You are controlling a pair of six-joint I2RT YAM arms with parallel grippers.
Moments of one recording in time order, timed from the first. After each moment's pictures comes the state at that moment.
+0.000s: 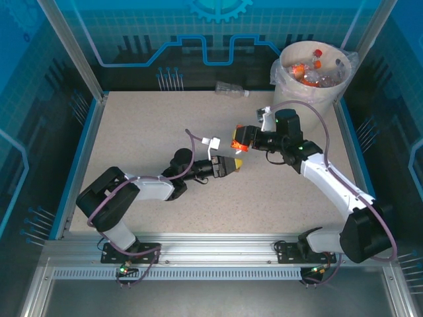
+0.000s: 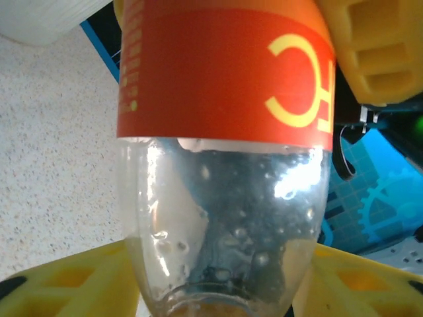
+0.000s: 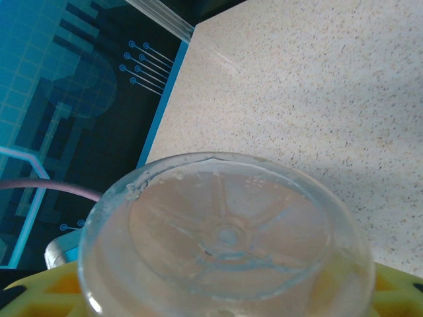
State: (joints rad) left arm -0.68 1.65 0.66 1.01 0.60 -1.01; right arm 0.36 1.30 1.02 -0.22 -0.53 0.63
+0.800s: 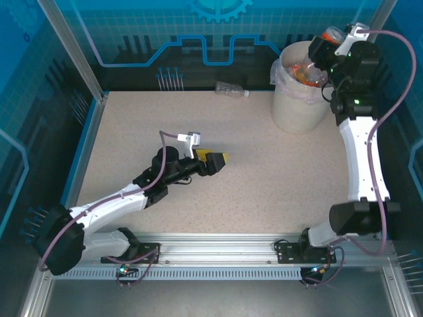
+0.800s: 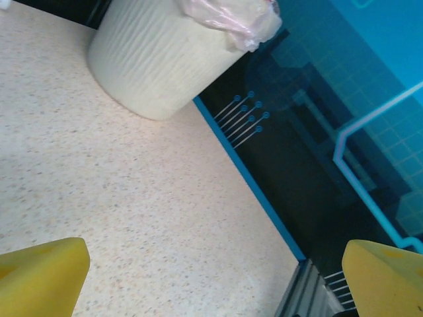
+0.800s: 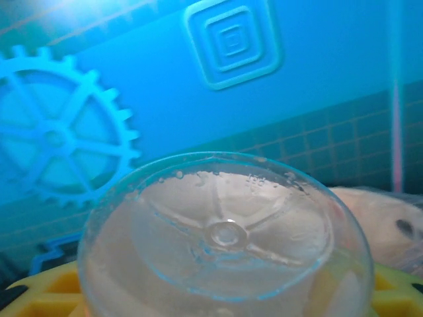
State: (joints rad) left arm -0.68 1.18 0.65 0.37 0.23 -0.73; right arm -0.05 1.54 1.83 -0.31 -0.03 0.33
